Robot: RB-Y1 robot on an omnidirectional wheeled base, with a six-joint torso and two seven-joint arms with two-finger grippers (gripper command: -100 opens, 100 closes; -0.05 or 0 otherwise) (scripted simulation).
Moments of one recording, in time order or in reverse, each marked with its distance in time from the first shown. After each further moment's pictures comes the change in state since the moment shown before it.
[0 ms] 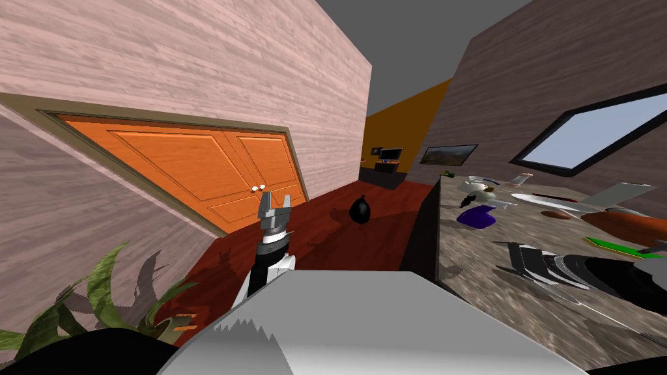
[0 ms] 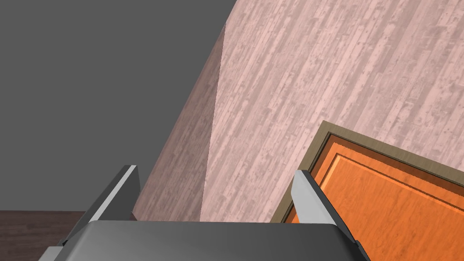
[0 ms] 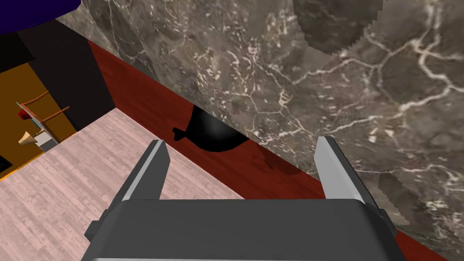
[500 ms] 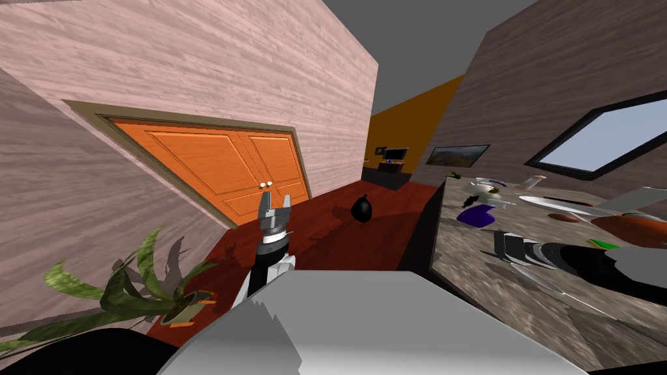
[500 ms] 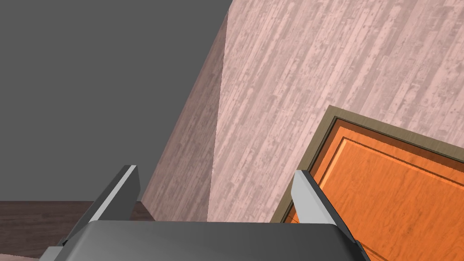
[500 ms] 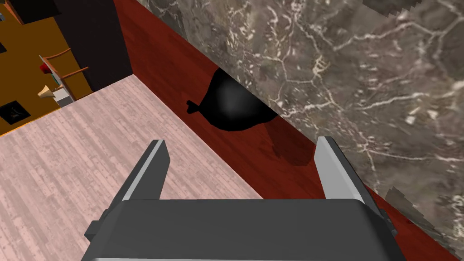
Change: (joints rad) left arm 0.000 0.000 0.000 0.000 0.000 0.000 0.000; right arm -0.062 0.040 -0.051 -0.020 0.014 0.077 0.084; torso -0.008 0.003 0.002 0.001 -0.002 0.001
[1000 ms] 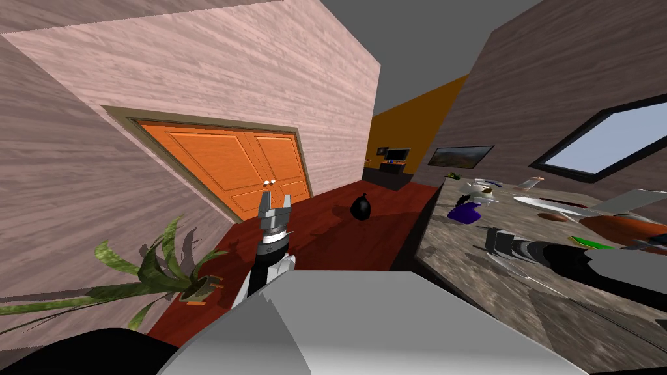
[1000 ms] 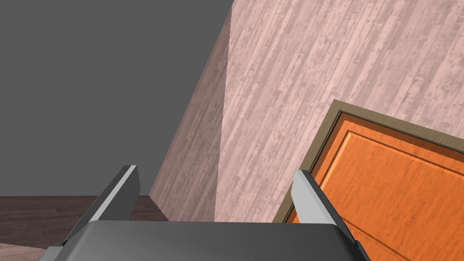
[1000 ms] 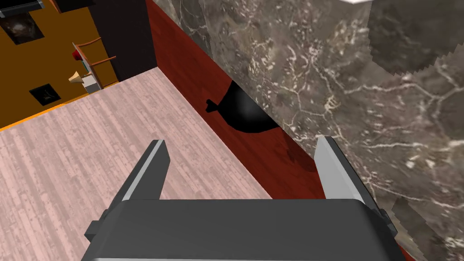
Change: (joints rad) left arm 0.000 0.000 0.000 0.000 0.000 0.000 0.000; right arm -0.065 0.070 0.001 0.004 -0.004 0.102 0.074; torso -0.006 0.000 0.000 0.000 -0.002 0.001
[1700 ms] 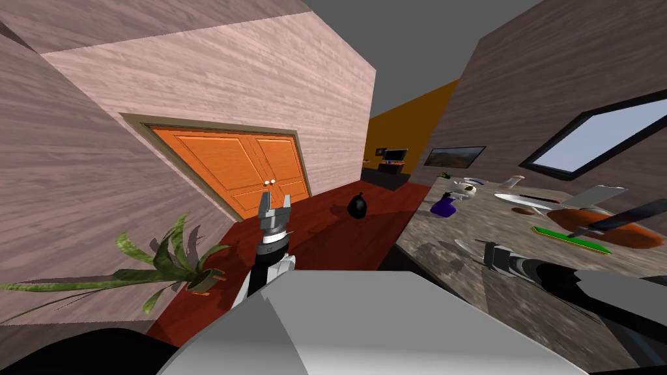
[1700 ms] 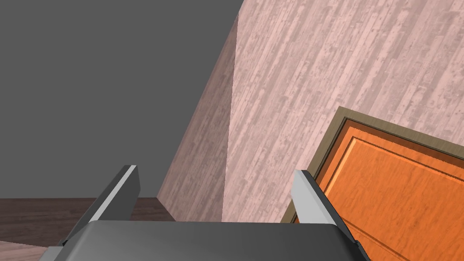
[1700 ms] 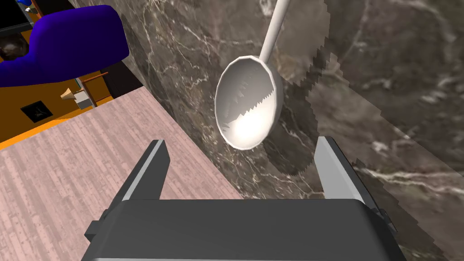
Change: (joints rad) left arm 0.000 0.000 0.000 0.000 0.000 0.000 0.000; right arm 0.017 0.102 0.065 -0.012 -0.010 0.085 0.072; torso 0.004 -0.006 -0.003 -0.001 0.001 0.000
